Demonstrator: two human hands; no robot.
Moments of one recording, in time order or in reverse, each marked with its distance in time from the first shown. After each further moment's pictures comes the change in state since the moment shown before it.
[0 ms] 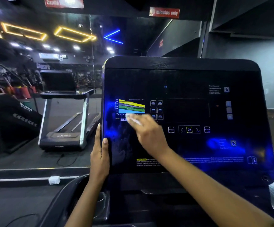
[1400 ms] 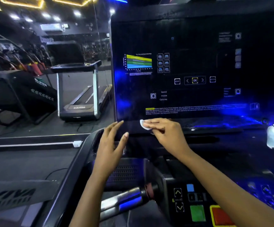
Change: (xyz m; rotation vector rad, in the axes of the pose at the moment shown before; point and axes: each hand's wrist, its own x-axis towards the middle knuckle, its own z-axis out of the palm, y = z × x) left_hand -0.123 0.035 -0.063 0.332 -0.275 0.058; right_hand -0.121 -0.069 -0.068 0.630 -0.169 0.453
